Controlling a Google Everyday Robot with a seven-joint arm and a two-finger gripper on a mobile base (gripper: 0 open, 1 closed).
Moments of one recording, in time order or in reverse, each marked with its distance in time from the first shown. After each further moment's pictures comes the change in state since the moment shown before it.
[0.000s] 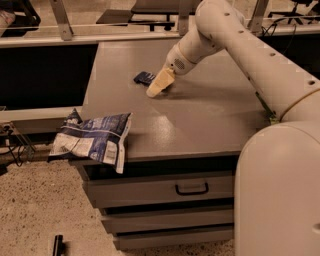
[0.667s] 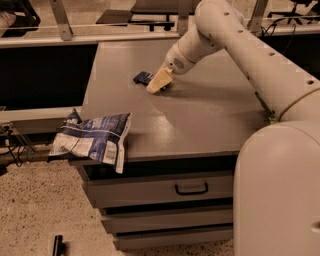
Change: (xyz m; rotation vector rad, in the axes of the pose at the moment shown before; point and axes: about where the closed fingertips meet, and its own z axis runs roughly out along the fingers) arm -0.001 0.001 0.003 -0.008 0.003 0.000
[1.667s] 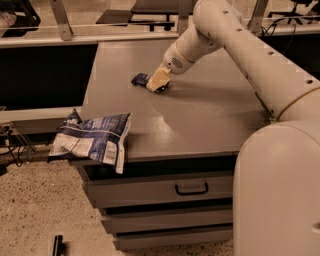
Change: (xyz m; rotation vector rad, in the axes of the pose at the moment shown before) arm -0.011 0.008 -0.004 -0.018 -0.019 -0.011
